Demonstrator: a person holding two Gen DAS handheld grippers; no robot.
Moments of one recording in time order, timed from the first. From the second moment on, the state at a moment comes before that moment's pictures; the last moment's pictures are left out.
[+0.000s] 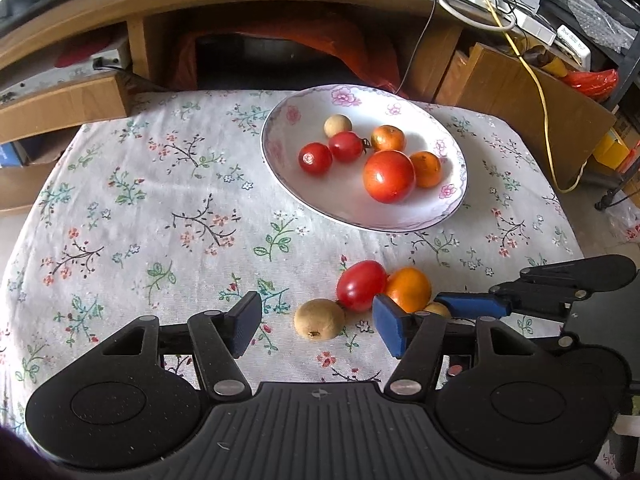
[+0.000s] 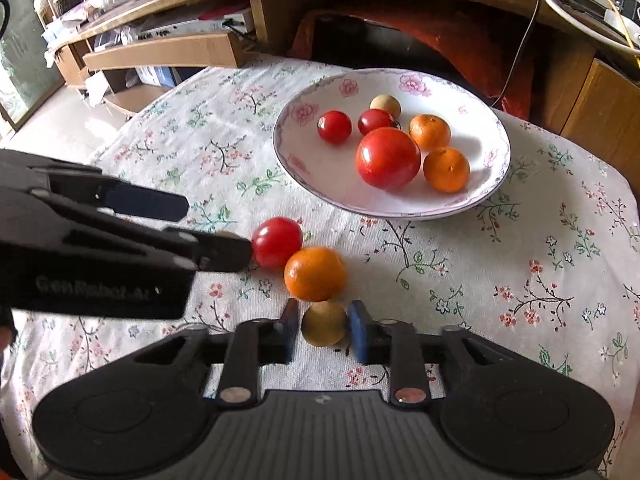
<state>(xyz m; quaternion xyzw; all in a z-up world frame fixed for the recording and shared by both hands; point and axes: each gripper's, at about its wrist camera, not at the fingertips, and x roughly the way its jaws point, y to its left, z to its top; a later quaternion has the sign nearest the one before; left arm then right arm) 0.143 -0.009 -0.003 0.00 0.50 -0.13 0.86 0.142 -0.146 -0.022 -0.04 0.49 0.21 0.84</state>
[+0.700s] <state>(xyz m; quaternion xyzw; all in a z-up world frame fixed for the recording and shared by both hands) 0.155 -0.020 -0.027 0.02 0.52 -0.14 0.84 0.136 -0.162 -0.020 -0.03 0.50 0.19 0.84</state>
